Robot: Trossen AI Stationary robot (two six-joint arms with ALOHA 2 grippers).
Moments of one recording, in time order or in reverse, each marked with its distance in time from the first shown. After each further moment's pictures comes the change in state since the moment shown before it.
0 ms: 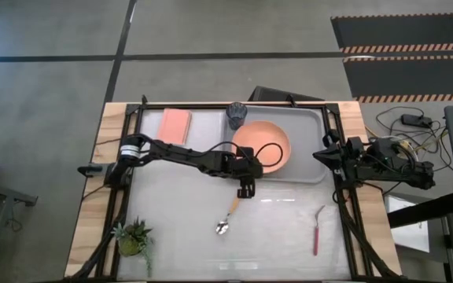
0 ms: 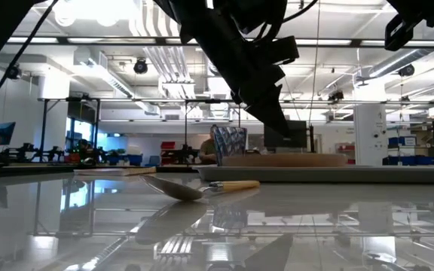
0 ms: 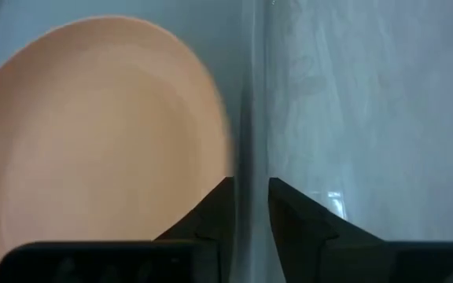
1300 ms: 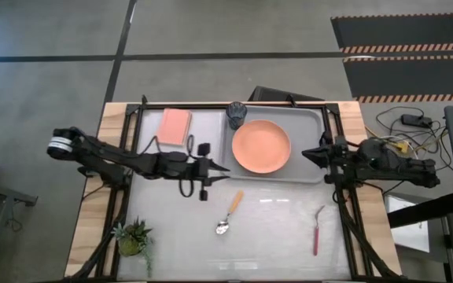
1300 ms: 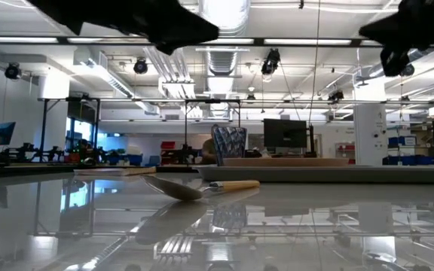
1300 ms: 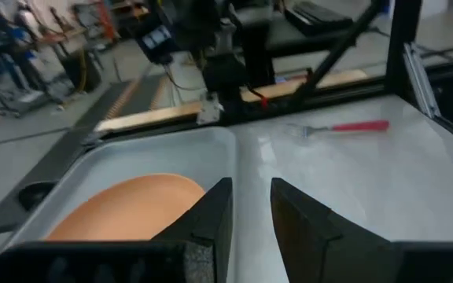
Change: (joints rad) left arm -0.079 -0.720 -0.883 0.844 0.045 0.033; right arm -0.001 0.100 -0.009 -0.137 0.165 0.107
